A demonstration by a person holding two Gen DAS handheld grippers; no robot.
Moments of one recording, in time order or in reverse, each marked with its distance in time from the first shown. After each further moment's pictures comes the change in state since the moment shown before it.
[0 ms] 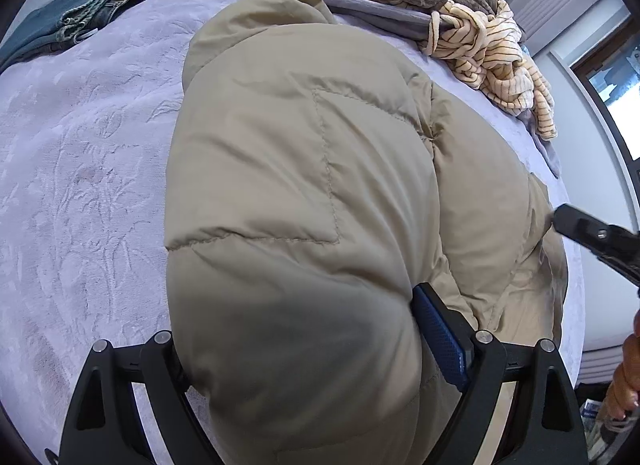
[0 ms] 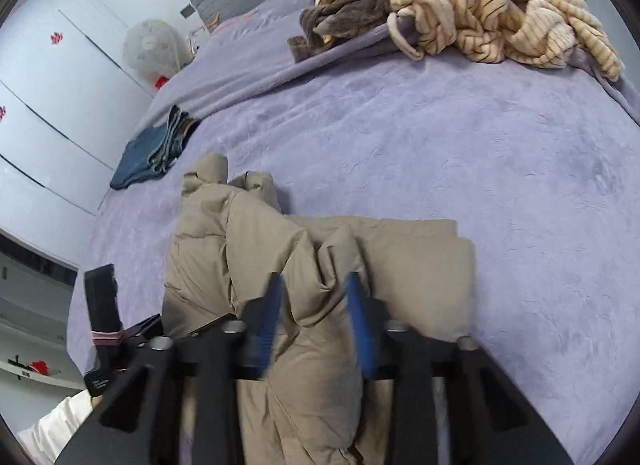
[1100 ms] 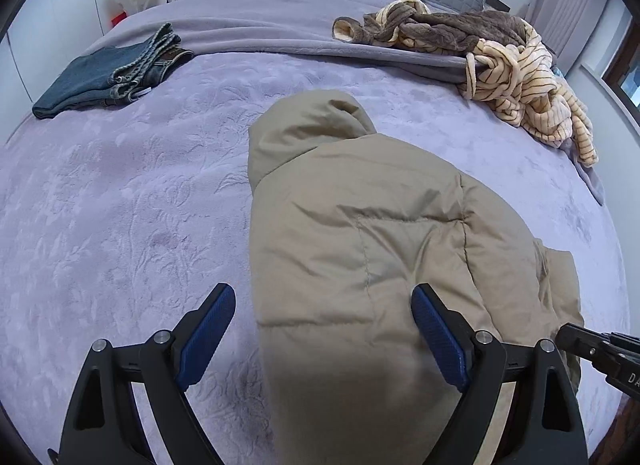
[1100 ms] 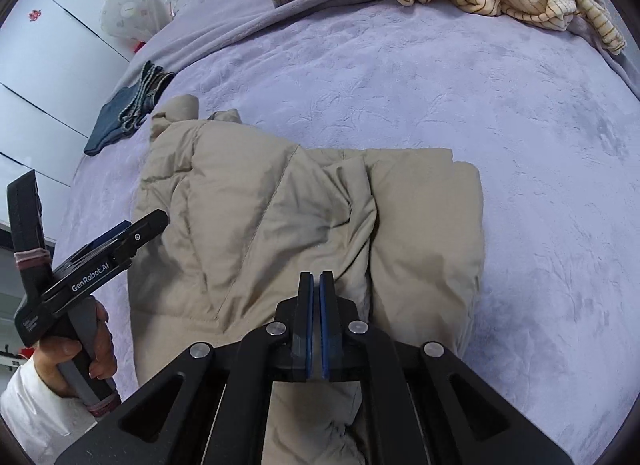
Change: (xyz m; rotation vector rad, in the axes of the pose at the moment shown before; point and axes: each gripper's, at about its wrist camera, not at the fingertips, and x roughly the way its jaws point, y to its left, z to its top) left arm -0.030 -0.010 0.016 0.011 -0.161 0.215; right arm -0.010 -0.024 -0.045 -0.001 0.083 -0.036
